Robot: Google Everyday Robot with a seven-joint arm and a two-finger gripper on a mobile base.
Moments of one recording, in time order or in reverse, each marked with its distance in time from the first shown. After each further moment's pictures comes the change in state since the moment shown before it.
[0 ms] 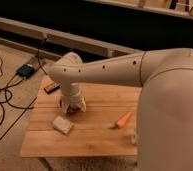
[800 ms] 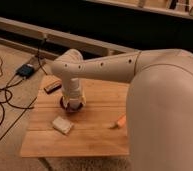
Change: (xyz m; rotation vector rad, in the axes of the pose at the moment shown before) arm -0.051 -0.004 0.009 0.002 -0.028 -0.023
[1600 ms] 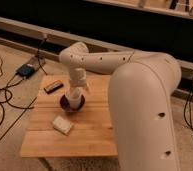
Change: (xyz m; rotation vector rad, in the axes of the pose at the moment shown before) arm -0.078 -0.029 0.024 0.014 -0.007 0.003
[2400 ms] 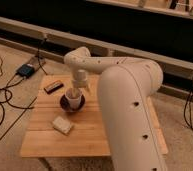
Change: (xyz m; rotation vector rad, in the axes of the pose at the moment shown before) arm -0.024 -0.006 0.054 -0.013 0.063 0.011
